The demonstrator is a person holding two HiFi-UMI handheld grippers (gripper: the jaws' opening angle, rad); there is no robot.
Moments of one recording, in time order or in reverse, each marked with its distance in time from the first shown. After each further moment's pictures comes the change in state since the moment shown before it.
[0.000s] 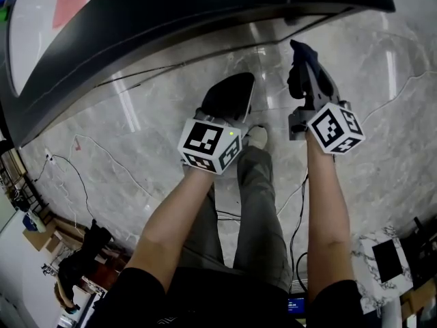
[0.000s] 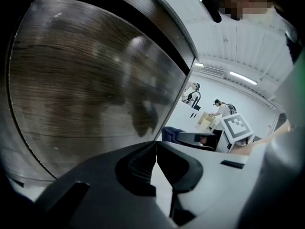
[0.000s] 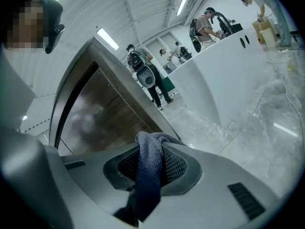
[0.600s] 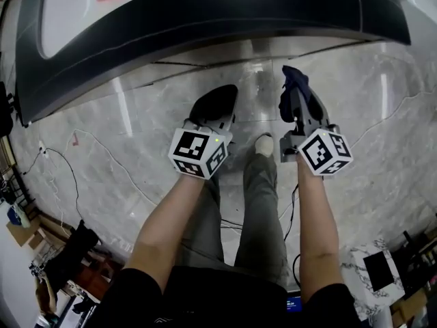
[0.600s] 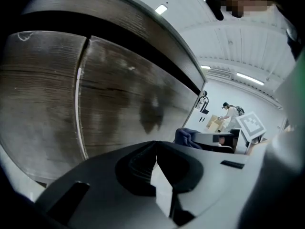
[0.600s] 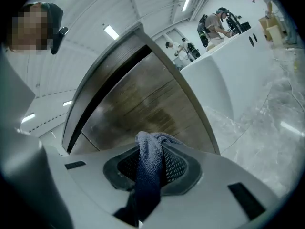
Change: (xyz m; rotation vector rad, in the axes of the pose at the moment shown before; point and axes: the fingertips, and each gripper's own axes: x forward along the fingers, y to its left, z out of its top) left arm -0.094 0.068 0.013 -0.018 -0.034 0.102; right arm -0.015 0.101 -0.039 -0.013 0.043 0.067
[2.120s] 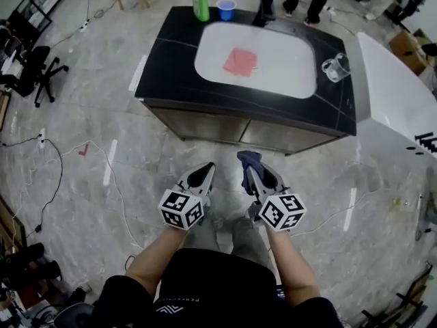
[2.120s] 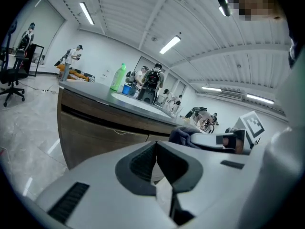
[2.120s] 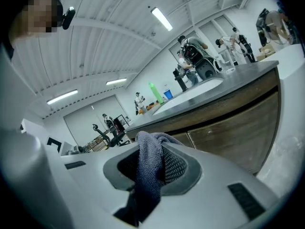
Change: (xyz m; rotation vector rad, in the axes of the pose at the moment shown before) left arm -0.297 0.035 0.098 -0.121 -0.223 0.142; right arm -0.072 0.340 -0.026 -0.324 0.185 0.370
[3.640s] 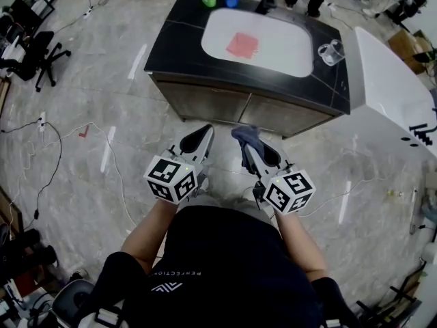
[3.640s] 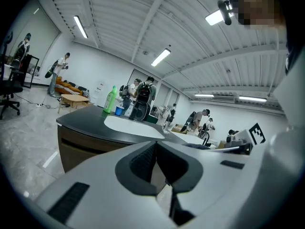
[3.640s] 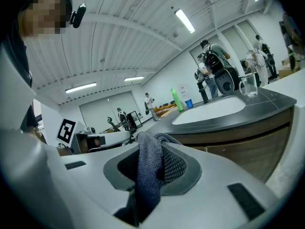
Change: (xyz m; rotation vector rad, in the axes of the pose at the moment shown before) left arm -0.059 -0.042 0.091 0.084 -0.136 -0.045; right arm -0.047 0.086 0.041 -0.187 0.008 0.134
